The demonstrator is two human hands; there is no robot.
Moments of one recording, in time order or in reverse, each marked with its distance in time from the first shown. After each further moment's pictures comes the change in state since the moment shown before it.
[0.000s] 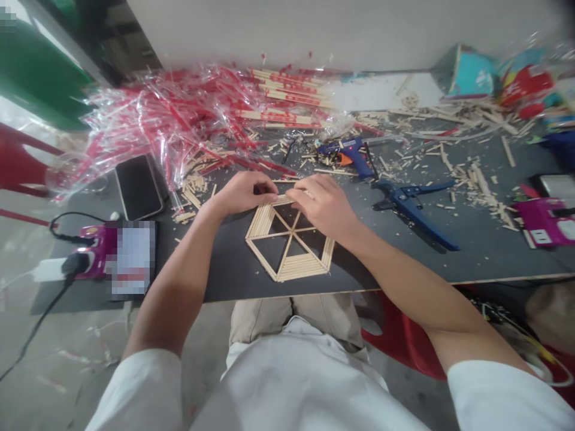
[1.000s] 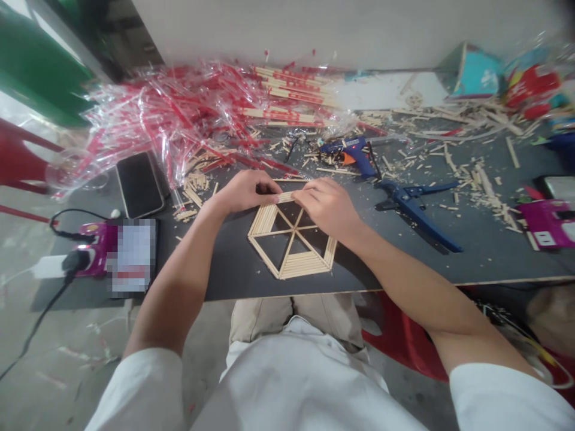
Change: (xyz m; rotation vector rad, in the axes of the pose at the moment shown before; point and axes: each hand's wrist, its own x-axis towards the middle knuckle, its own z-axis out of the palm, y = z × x) left_hand 0.000 -0.001 -0.002 0.026 -0.034 0.032; right_hand -0.004 0.002 0.002 0.010 -0.099 0.026
